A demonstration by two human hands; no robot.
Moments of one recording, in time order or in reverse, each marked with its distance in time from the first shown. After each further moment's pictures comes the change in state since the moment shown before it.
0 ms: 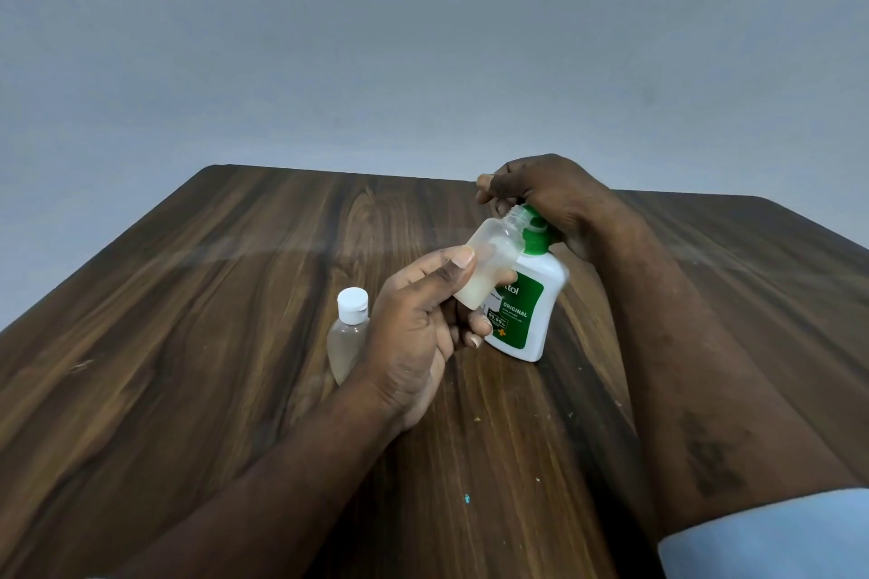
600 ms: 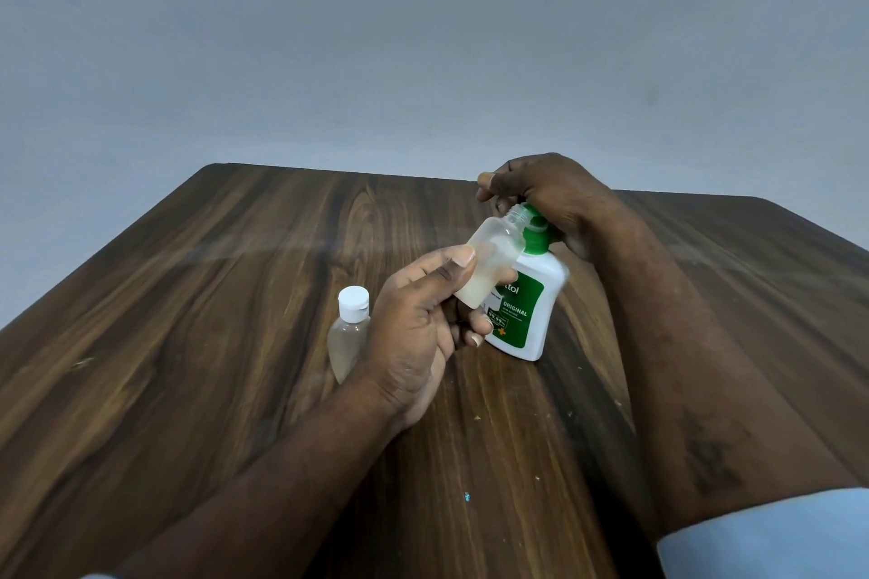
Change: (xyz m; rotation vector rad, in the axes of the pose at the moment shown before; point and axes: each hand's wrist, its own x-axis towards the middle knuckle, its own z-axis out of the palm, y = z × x) left_hand 0.000 0.000 0.000 -0.001 -0.003 0.003; right_hand 0.001 0.002 0.000 0.017 0.012 0.004
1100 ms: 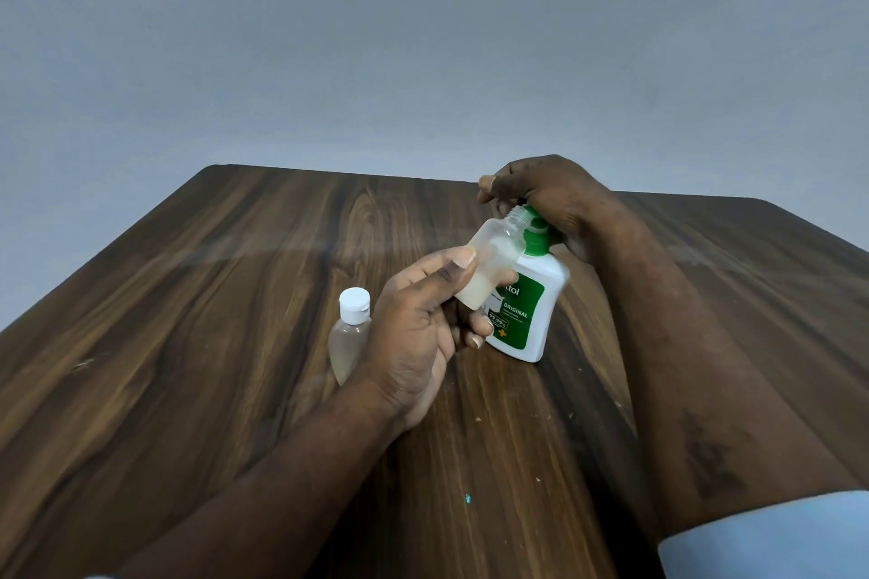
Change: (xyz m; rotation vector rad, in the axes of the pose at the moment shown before) left_hand -0.001 0.001 0.000 -0.004 -0.001 -0.005; right_hand 0.000 0.000 0.001 0.011 0.000 -0.002
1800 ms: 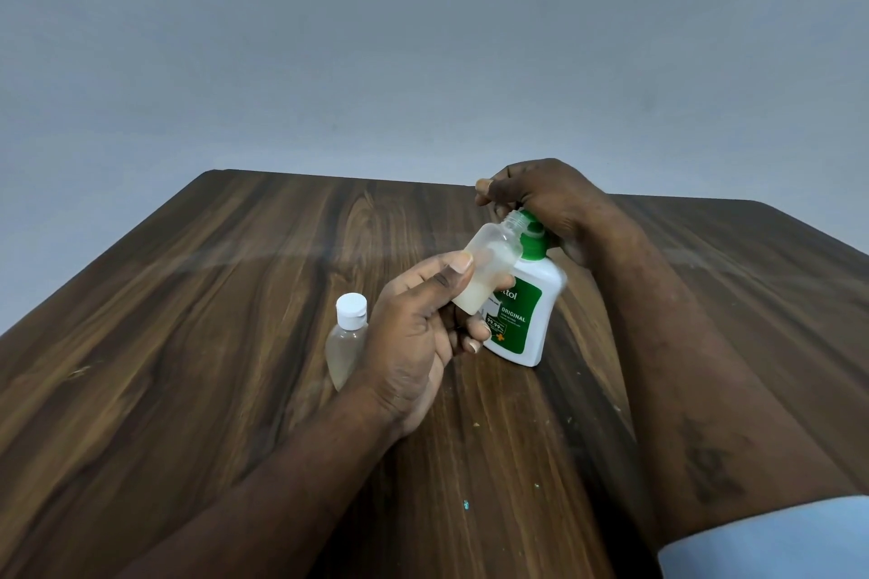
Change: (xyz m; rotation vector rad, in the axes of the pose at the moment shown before) left_hand 0.000 0.000 0.000 -0.002 0.013 -0.002; right_hand -0.001 0.000 0.000 -0.004 0.015 -0.002
